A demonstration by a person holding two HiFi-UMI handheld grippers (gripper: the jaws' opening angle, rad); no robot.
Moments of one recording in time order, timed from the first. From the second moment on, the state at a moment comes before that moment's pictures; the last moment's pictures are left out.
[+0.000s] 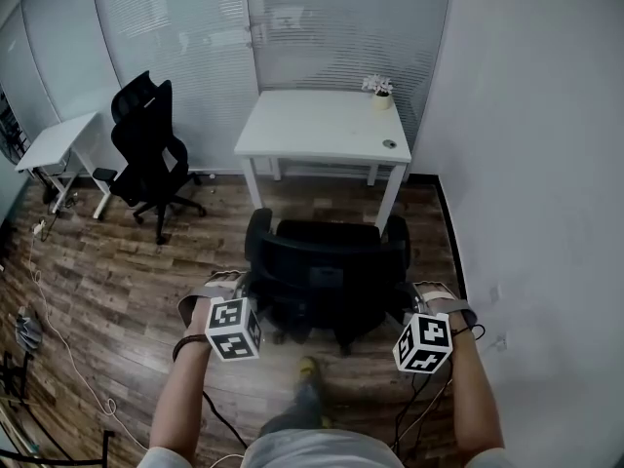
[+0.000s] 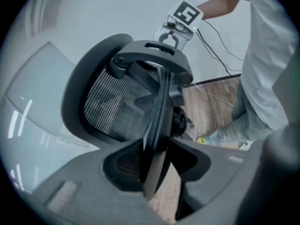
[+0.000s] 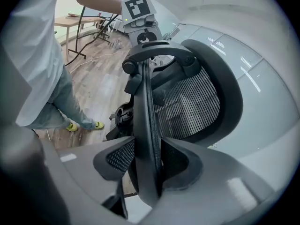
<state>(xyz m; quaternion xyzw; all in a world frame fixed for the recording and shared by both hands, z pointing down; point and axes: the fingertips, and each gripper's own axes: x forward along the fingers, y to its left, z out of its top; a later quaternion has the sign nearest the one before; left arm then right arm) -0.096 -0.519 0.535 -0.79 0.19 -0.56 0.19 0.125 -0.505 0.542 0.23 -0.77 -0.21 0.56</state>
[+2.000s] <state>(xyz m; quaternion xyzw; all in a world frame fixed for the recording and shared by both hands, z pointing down) -0.107 -0.847 0.521 -0.79 0.19 -0.54 0.22 0.114 -0.840 0.532 0.27 -0.76 -0.20 0.56</state>
